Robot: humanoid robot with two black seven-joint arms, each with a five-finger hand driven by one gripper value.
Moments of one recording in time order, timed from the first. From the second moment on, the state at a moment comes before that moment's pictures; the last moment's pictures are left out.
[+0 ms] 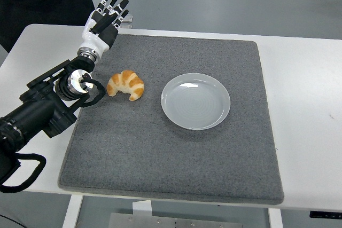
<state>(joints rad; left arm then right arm) -0.86 0.16 -0.72 -0.58 -0.12 -0.18 -0.42 0.02 0.00 -0.10 0.14 0.06 0.03 -0.01</state>
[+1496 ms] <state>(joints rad) -1.03 0.30 -0.39 -0.61 0.23 -0.10 -0.41 0.02 0.00 -0.10 0.14 0.06 0.03 -0.01</state>
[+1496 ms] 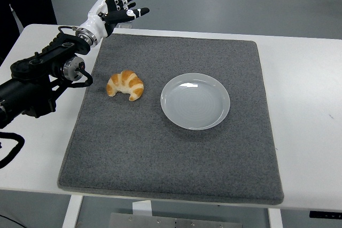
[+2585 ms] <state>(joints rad) -1.21 0.64 0.04 -0.97 0.81 -0.28 -0.37 0.02 0.00 -0.10 0.14 0.06 0.03 -0.01</state>
